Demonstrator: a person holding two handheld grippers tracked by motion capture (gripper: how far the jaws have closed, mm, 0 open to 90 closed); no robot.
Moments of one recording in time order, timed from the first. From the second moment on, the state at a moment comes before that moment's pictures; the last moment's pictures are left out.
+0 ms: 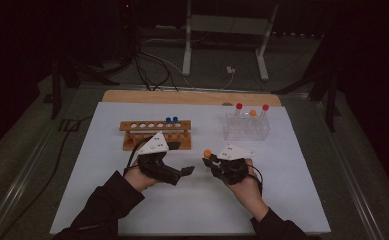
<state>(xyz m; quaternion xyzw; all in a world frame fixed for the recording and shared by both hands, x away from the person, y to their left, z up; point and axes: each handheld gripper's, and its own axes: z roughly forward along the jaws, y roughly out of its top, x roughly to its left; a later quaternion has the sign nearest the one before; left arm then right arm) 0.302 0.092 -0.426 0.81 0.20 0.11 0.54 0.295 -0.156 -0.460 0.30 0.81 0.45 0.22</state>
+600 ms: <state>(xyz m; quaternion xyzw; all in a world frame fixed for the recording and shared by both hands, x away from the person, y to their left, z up) 0.311 0.062 -0.432 0.82 0.18 0.12 0.53 0.286 -0.148 -0.460 0.29 0.82 0.46 0.20</state>
